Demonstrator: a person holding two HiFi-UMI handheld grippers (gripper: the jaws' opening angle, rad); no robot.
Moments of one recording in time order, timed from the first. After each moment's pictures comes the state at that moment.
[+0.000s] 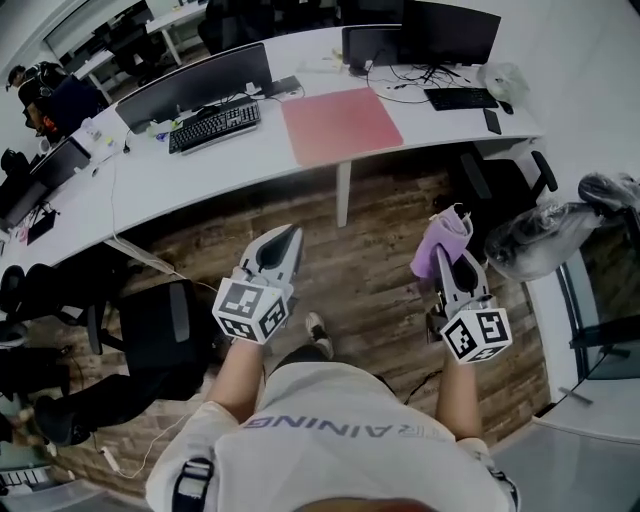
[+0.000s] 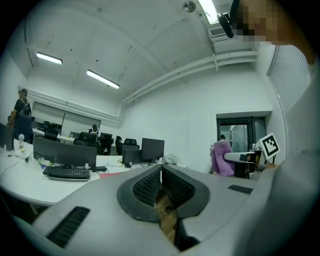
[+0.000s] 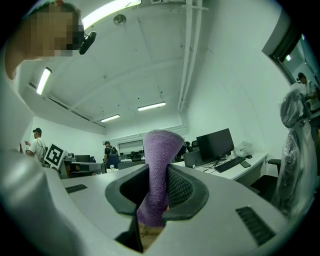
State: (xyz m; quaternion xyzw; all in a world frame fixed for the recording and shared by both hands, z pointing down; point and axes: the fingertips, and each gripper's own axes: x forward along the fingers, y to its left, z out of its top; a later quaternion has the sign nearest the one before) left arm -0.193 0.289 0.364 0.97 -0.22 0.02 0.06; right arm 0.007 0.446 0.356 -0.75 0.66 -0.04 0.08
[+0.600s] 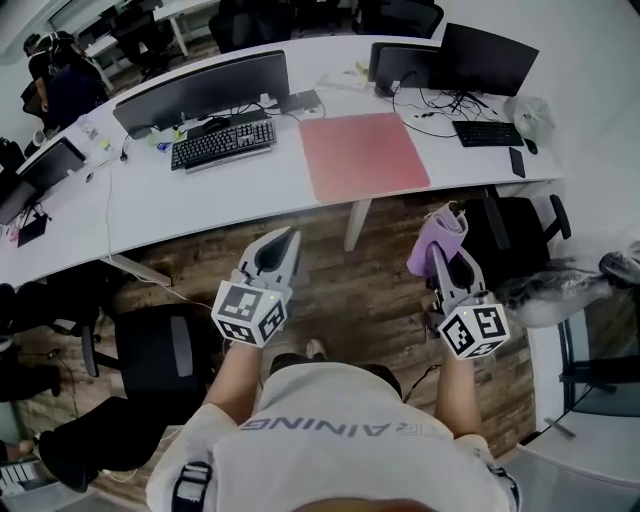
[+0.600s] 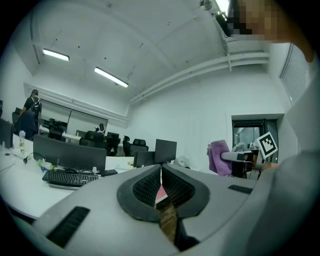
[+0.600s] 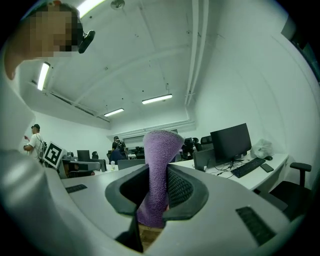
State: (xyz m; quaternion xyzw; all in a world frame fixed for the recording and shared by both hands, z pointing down) left arm -0.176 0.105 0.370 0.97 -0.24 0.02 0.08; right arm 0.033 0.239 0.352 -0.72 0.69 -0.05 0.05
